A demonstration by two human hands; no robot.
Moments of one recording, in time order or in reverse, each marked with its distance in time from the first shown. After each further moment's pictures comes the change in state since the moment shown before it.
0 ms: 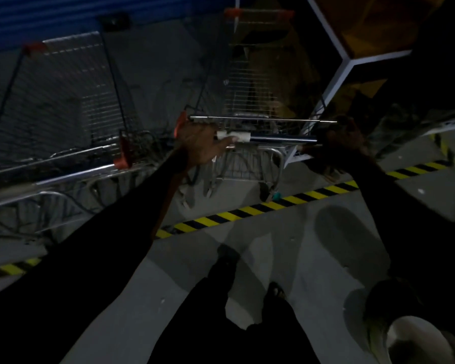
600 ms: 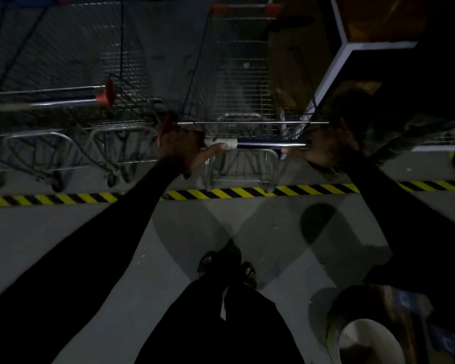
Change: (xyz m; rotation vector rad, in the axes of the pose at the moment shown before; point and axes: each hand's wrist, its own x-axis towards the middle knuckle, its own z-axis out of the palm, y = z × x) left_hand -0.134 0.133 -0.006 0.071 0.093 -0.181; right_hand -0.089 0.039 -0.058 -0.181 -0.128 -0.260
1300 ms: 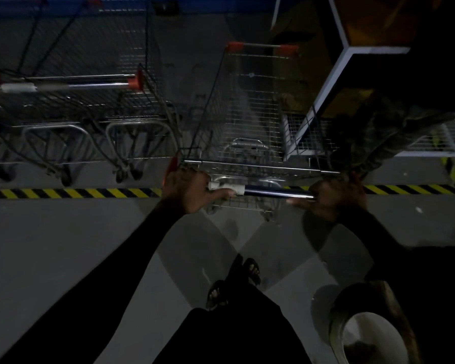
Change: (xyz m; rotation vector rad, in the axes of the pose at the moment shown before) left_hand -0.174 0.012 -0.016 -0.005 -0.119 -0.056; right_hand -0.192 -0.076 0.012 -0.063 -0.073 0.031
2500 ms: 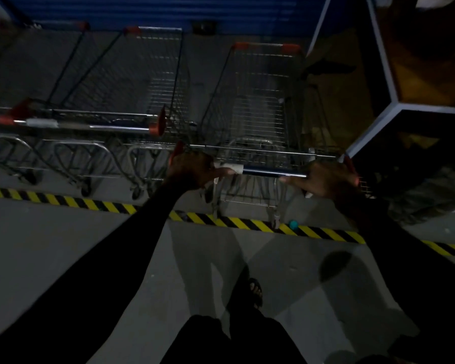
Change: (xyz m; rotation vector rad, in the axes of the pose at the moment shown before) left_hand 0.206 -0.099 -0.003 -0.120 -0.088 -0.125; right_hand 0.258 -0.015 -0.076 0.245 -0.062 -0.145
